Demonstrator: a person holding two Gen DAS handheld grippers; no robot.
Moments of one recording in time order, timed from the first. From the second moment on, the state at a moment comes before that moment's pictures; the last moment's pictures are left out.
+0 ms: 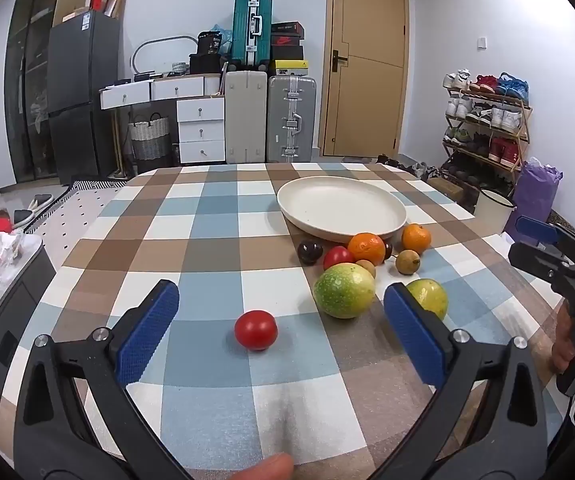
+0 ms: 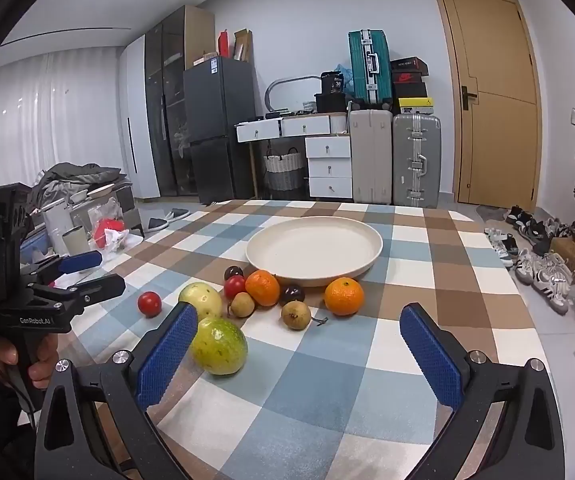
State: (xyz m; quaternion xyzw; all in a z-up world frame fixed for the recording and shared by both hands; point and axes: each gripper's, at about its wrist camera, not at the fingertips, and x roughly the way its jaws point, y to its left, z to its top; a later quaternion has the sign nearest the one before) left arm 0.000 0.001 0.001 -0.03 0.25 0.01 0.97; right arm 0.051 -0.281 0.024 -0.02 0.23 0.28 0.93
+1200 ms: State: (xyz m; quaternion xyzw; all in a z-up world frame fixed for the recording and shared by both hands) left arm 0.000 -0.002 -0.001 -0.03 0.24 0.00 0.97; right arm 0.050 -0.279 0.024 -0.04 0.23 0.27 0.93
